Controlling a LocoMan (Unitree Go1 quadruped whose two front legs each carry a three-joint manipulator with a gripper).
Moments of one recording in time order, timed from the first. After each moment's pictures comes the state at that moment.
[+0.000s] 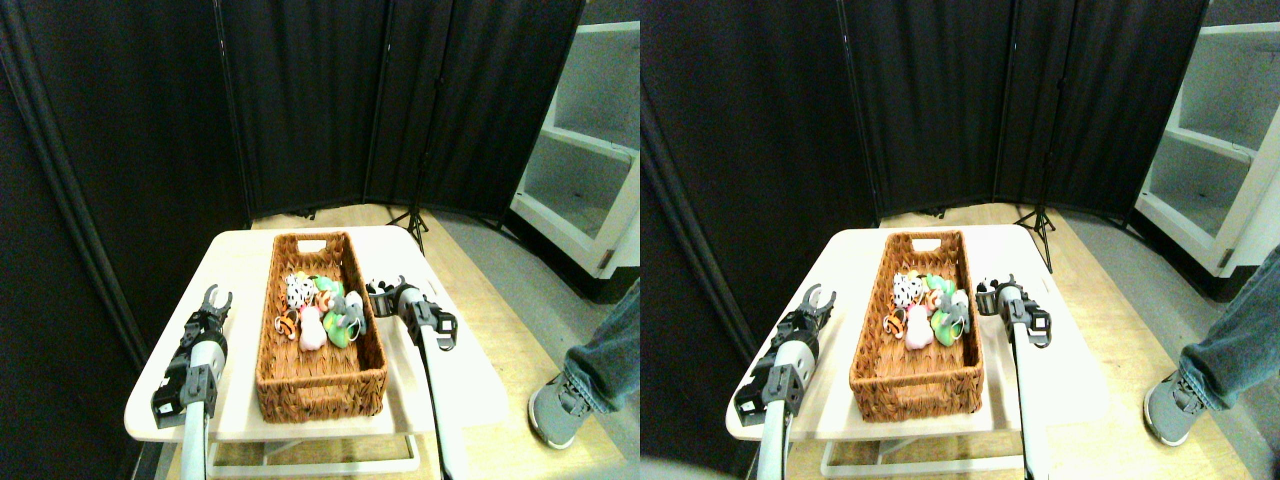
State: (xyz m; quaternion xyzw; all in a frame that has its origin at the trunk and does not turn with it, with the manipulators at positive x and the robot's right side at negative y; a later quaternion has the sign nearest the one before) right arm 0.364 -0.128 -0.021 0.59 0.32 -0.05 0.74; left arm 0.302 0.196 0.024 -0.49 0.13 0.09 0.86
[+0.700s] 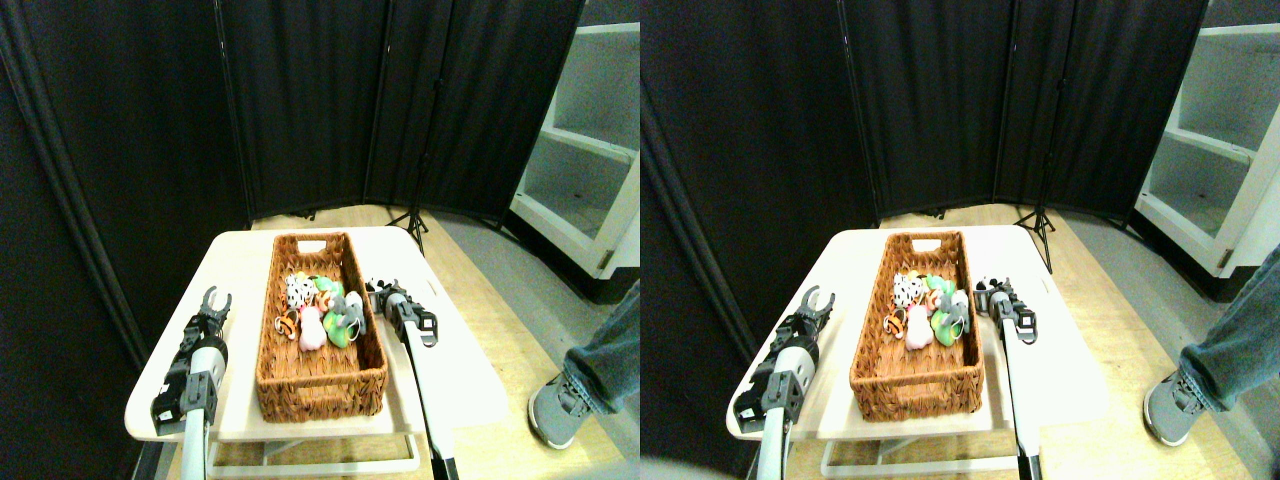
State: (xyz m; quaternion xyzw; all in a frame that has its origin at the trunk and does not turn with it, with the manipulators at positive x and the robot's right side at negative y) right arm 0.388 -0.126 -0.050 0.61 0.31 -0.09 0.72; left arm 0.299 0.197 0.025 -0.49 0.11 0.09 0.86
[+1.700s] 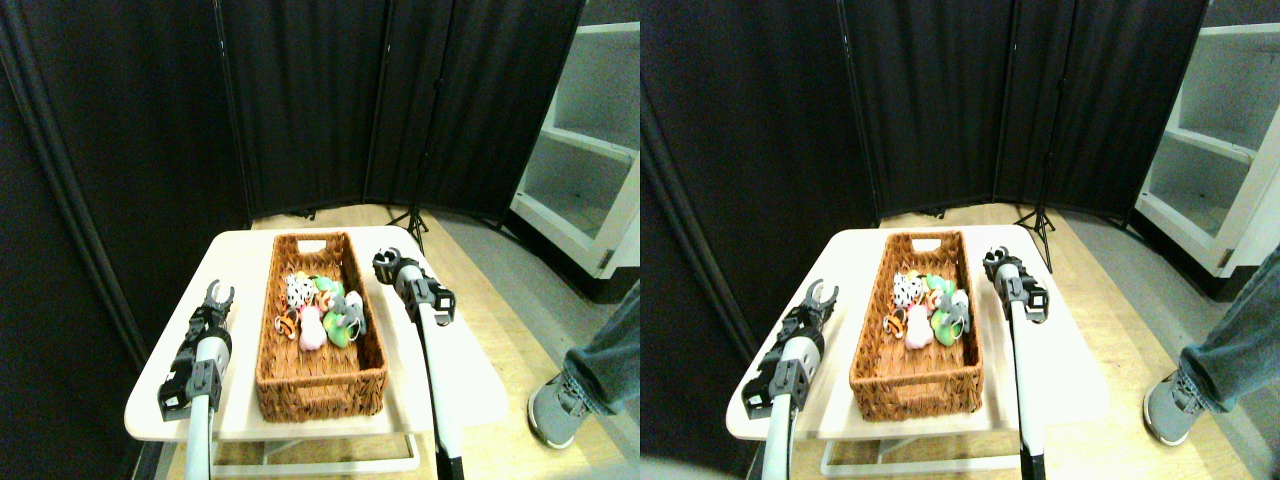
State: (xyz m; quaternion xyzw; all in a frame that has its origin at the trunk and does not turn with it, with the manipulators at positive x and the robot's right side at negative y) right arm 0.383 -0.127 0.035 0.56 0.23 -0.03 0.79; left arm 0.311 0.195 0.026 -0.50 0.11 0.09 0.85
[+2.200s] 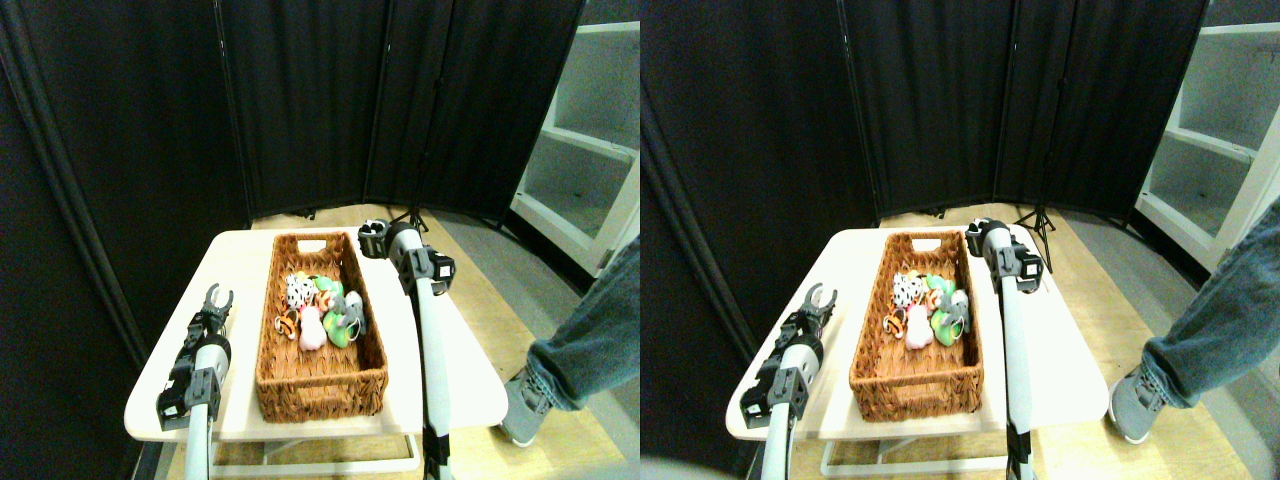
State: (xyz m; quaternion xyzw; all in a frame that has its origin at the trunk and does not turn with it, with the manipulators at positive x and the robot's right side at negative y) right arm 0.373 -0.077 0.091 0.56 0.25 0.05 0.79; left arm 0.304 0.196 0.025 -0.49 0.10 0.08 0.86
